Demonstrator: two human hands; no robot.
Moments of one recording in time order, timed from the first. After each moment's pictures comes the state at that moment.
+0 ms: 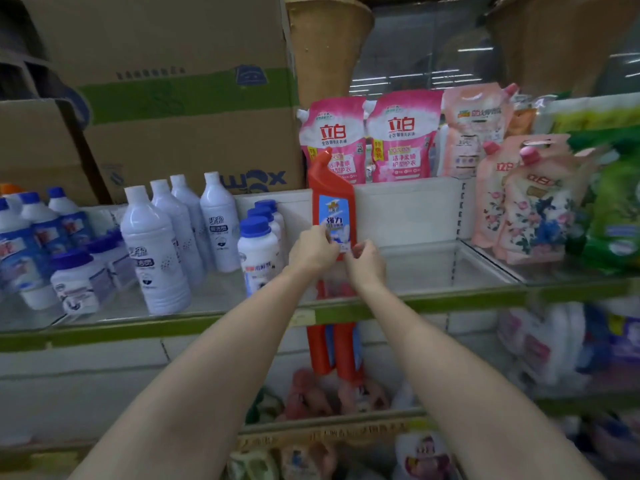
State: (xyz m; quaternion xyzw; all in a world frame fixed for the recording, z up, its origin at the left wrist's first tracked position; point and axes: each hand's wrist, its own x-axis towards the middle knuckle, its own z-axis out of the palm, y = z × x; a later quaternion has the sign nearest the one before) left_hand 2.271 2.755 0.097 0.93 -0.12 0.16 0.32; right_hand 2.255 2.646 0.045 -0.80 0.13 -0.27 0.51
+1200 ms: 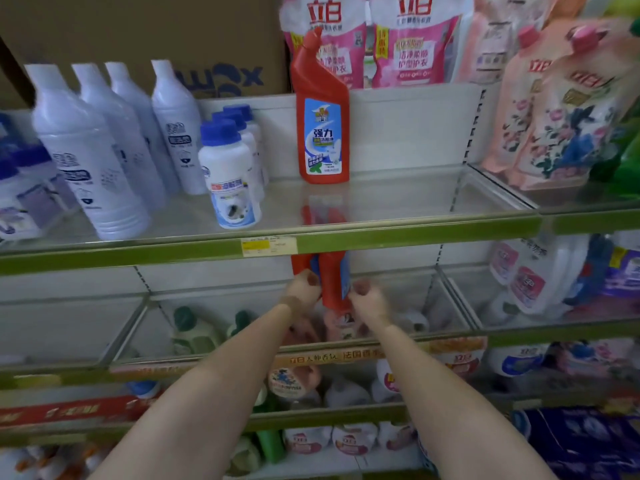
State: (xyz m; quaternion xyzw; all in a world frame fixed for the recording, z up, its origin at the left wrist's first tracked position) left_hand 2.267 2.768 -0.147 0.89 0.00 -0.08 0.44; right_hand 2.219 2.618 -0.171 -0.80 0.21 -0.06 0.56
